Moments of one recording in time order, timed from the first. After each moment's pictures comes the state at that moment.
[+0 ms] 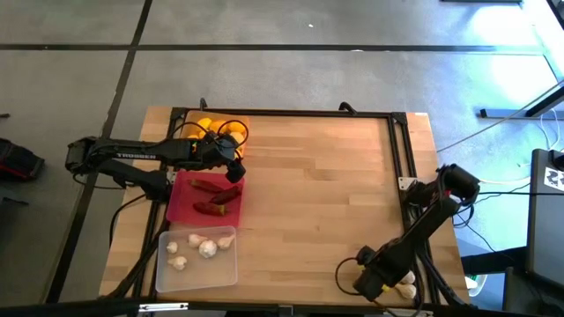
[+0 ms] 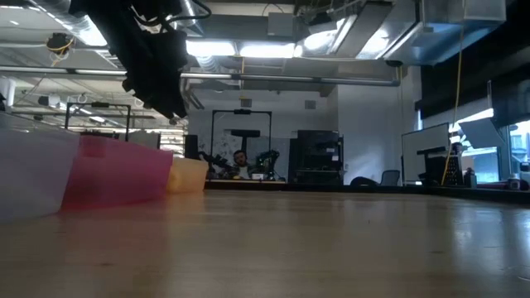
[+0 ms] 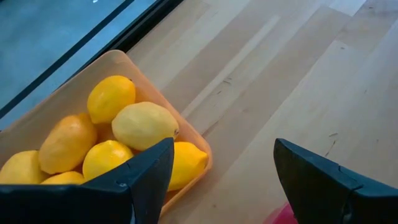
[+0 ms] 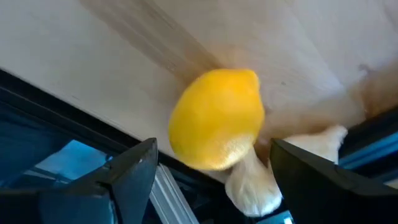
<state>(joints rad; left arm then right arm) 0.15 1.15 0.79 -0.58 -0.48 -0.40 0.88 1.76 1.15 -0.90 -0.42 1.70</state>
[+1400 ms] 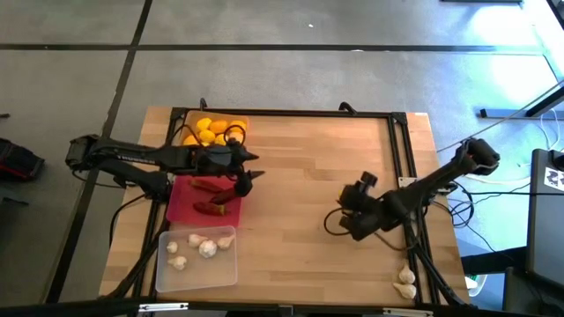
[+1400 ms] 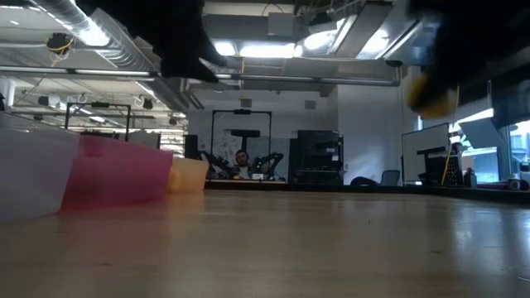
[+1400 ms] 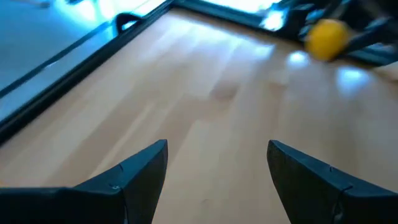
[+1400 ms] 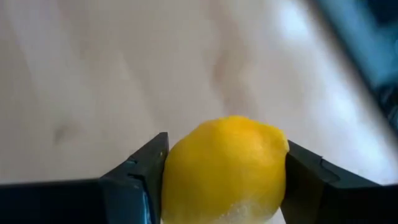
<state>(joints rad) 0.03 1.15 0.78 -0.18 -0.30 -0.28 0.54 1.40 0.98 -0.99 0.67 0.85</state>
